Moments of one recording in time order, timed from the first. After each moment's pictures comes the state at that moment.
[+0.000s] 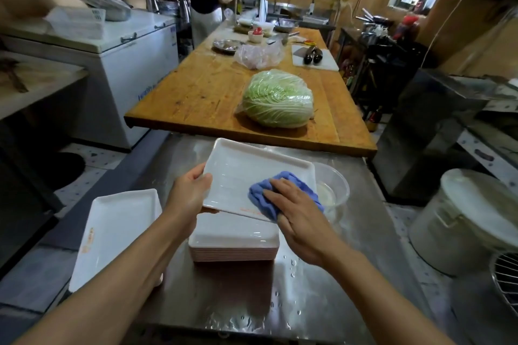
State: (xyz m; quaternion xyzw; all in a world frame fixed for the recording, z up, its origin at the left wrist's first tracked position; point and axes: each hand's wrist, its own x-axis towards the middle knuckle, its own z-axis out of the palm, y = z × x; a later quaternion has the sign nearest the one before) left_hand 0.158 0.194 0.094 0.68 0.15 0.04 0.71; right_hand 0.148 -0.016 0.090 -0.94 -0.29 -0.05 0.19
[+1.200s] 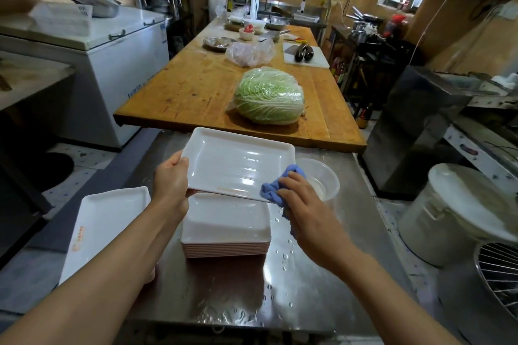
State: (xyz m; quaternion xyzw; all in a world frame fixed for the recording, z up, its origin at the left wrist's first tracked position) left_hand 0.175 0.197 0.097 0.59 0.24 0.11 0.76; right_hand 0.127 -0.041 0.094 -0.92 -0.32 -0.17 0.15
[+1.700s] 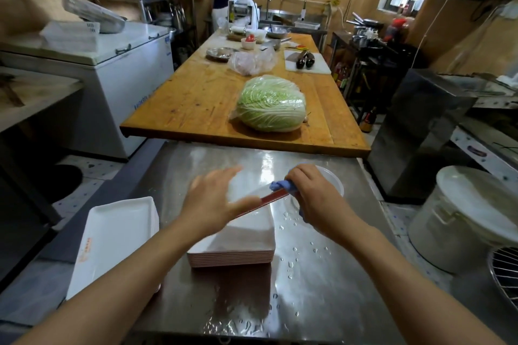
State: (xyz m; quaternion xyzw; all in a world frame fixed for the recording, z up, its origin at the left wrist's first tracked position) left_hand 0.160 0.174 0.101 0.97 -0.06 0.05 0.25; right_hand 0.163 -0.042 0.123 -0.93 -0.29 -0.14 0.17
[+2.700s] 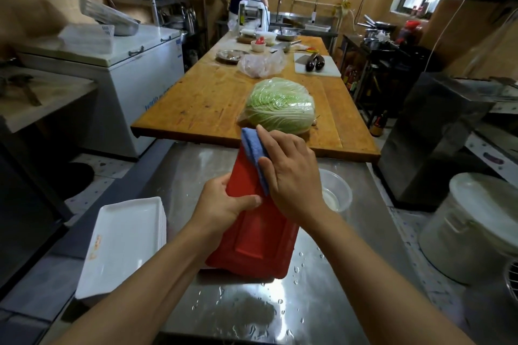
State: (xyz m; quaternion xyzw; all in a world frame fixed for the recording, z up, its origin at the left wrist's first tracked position) left_hand 0.138 0.153 0.119 0.68 0.03 0.01 0.74; right_hand 0.184 0.016 0.138 -0.91 -0.23 -0.27 0.19
